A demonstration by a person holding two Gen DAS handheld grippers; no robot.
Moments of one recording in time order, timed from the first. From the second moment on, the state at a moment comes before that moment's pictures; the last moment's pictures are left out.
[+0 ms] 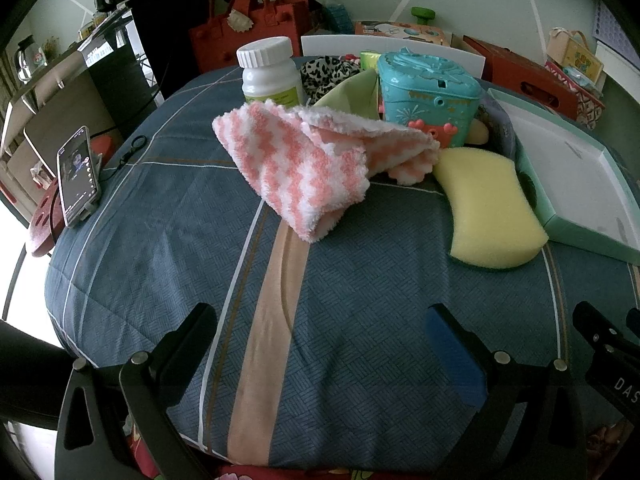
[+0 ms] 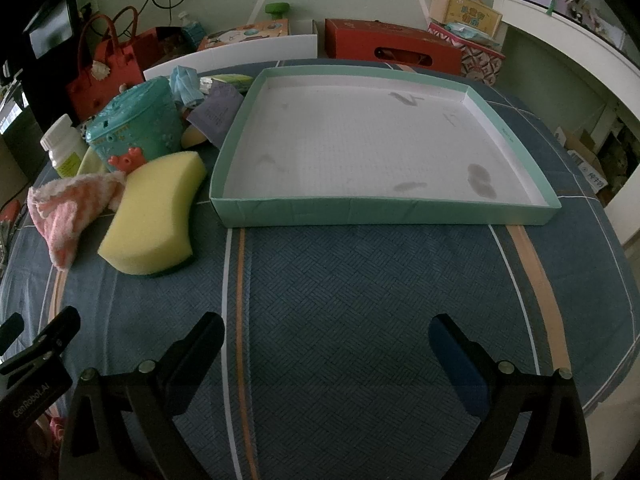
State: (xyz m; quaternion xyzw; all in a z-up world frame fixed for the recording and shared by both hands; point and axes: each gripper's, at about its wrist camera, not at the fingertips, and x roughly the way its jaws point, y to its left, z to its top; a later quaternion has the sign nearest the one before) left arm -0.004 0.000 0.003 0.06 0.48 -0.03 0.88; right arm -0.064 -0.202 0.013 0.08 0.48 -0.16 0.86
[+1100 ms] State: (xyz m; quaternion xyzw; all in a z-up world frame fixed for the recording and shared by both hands) left arm 0.073 0.064 0.035 -0.03 0.52 -0.06 0.85; right arm 0.003 -0.118 0.034 0.04 0.50 -0.02 0.87
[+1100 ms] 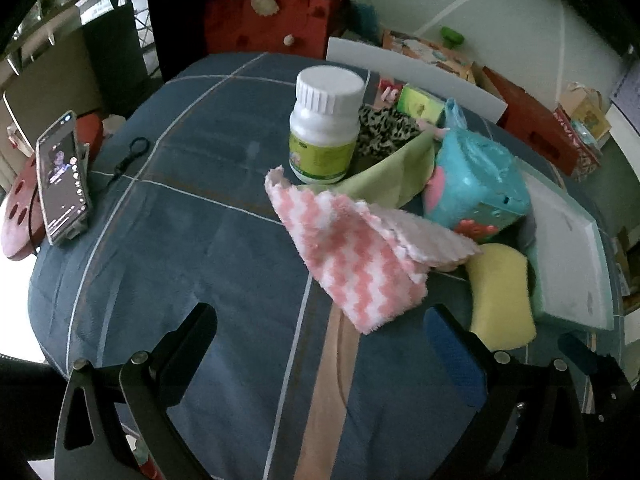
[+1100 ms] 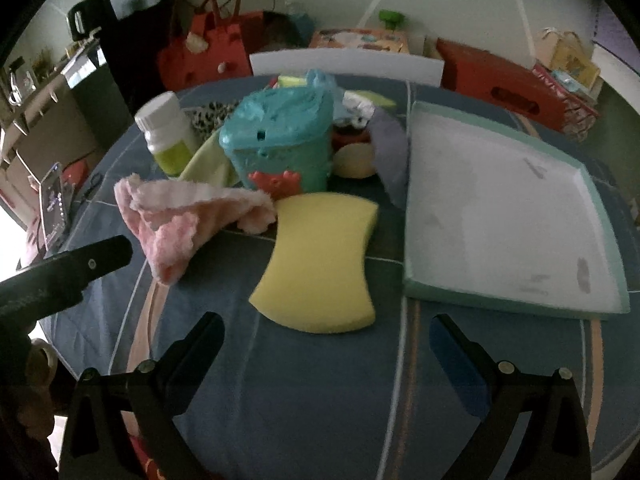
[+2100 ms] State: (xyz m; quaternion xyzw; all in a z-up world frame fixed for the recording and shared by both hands) left arm 0.112 0.031 -0.010 -0.03 0.54 -0.13 0.83; right arm 0.033 -0.108 0.003 0.05 0.53 0.00 0.85
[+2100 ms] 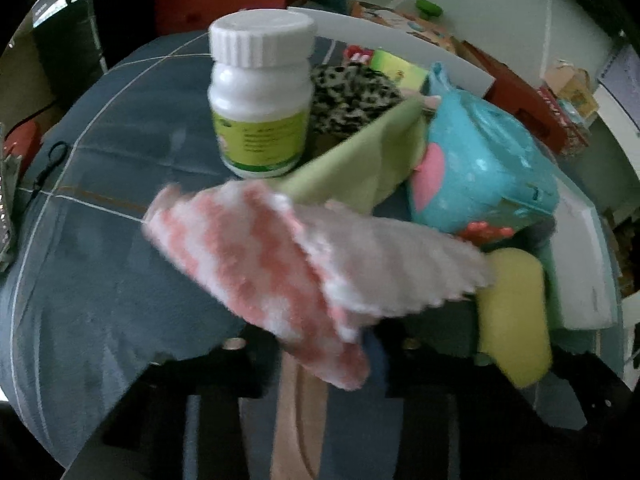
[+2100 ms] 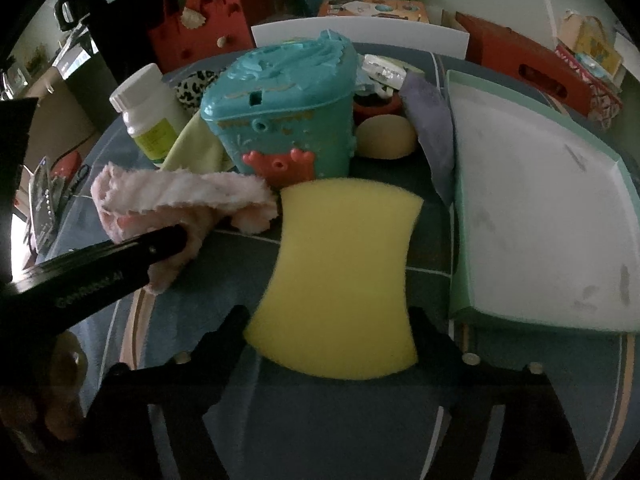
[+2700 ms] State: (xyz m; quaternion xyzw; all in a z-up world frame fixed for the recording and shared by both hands) left arm 0.081 0.040 0.027 -0.04 0.51 -0.11 0.85; right arm 0.003 -0.135 0.043 0.08 0.50 0.02 0.86
